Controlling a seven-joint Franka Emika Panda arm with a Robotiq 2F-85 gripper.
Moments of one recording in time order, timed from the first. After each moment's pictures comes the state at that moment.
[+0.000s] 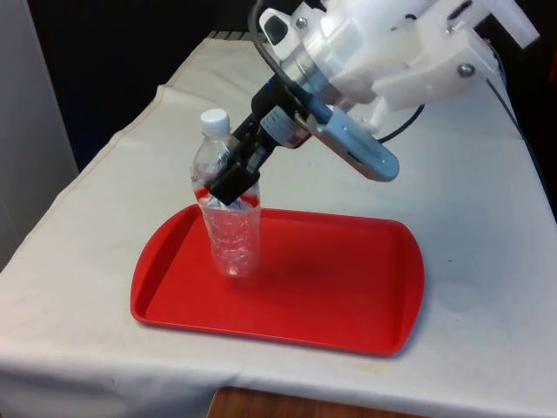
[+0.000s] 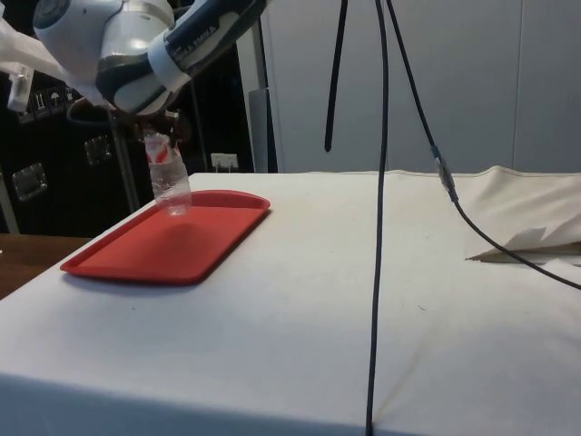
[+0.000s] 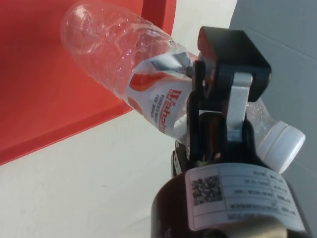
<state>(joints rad) 0.22 1.01 -0.33 -1.00 -0.56 1.96 1.76</state>
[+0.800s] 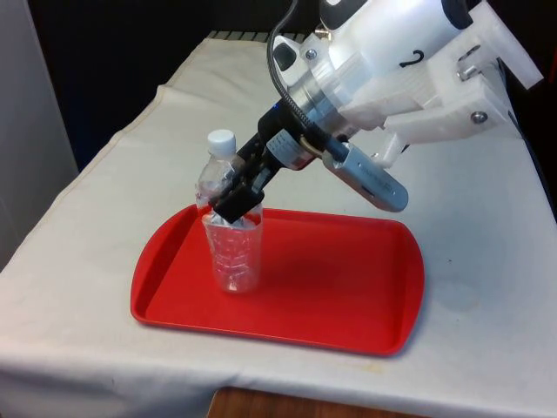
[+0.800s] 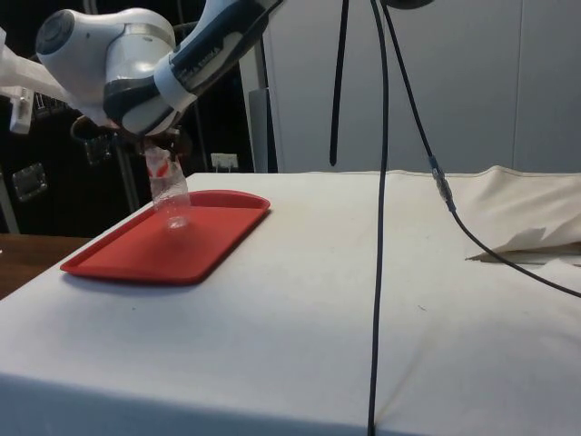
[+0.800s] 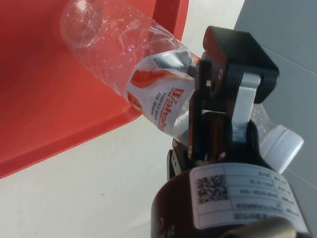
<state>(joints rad) 0.22 1.04 -0.32 -1.00 -0.59 1.98 1.82</state>
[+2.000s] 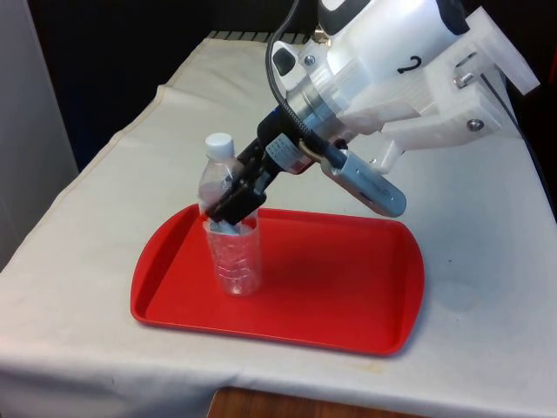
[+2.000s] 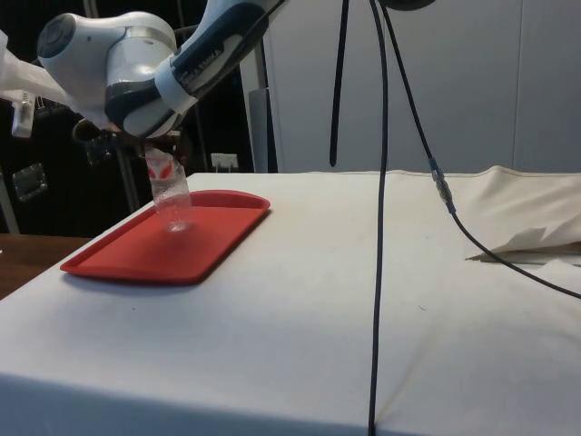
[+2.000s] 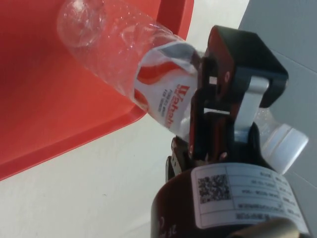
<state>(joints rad) 0.21 1.05 -0.31 -0.99 -0.60 1.98 1.84</state>
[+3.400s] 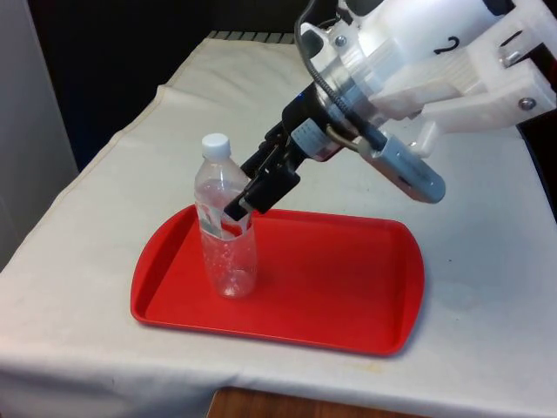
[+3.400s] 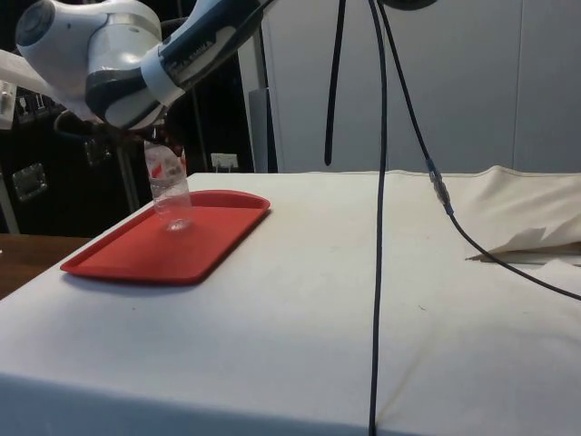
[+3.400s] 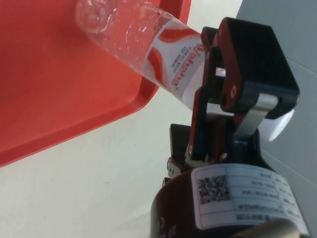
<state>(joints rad) 0.23 1.05 -0.29 -0.94 -0.61 1.90 1.84</state>
